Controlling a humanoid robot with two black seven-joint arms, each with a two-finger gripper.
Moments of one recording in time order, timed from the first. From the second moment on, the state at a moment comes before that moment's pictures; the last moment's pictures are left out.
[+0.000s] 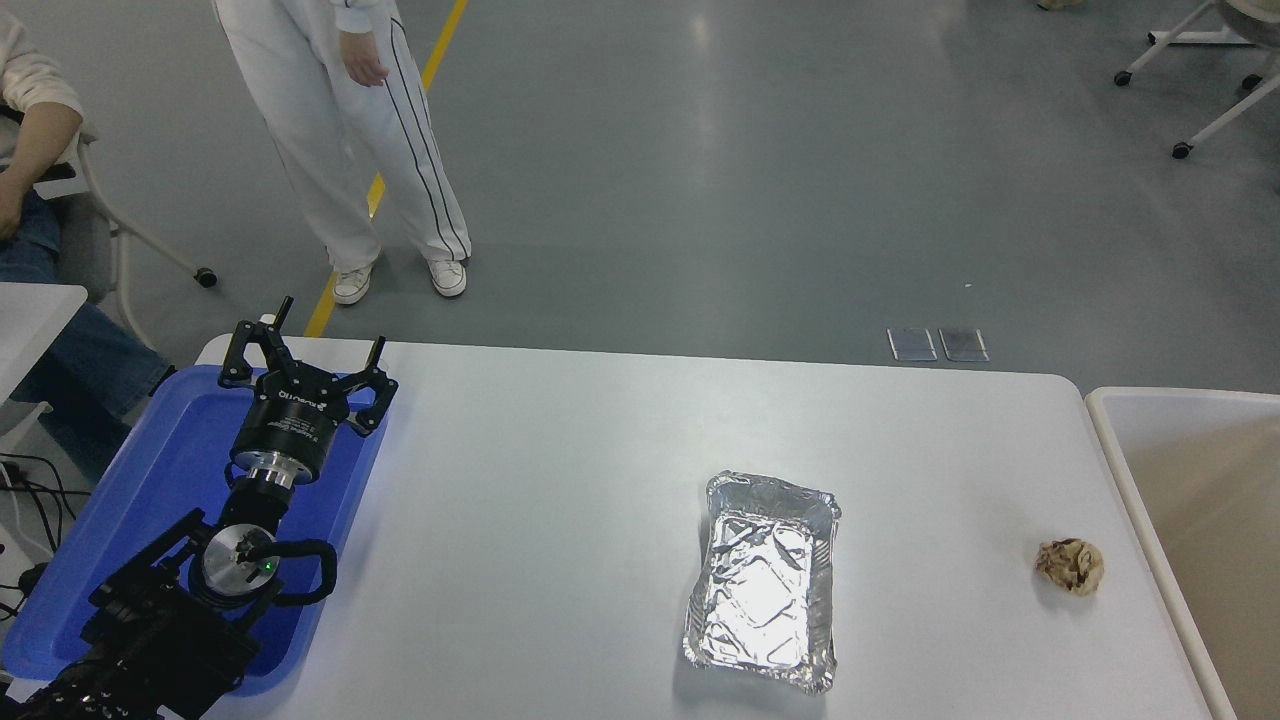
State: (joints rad) left arm -0.52 0.21 -0.98 -0.54 -0.09 -0.62 -0.36; right arm 1.70 -0.91 -1.49 0.64 -0.72 0.79 0.41
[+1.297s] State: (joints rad) left arm -0.52 0.21 -0.98 -0.54 -0.09 -0.62 -0.36; right arm 0.71 -0.70 -0.68 0.21 -0.38 0.18 0.18
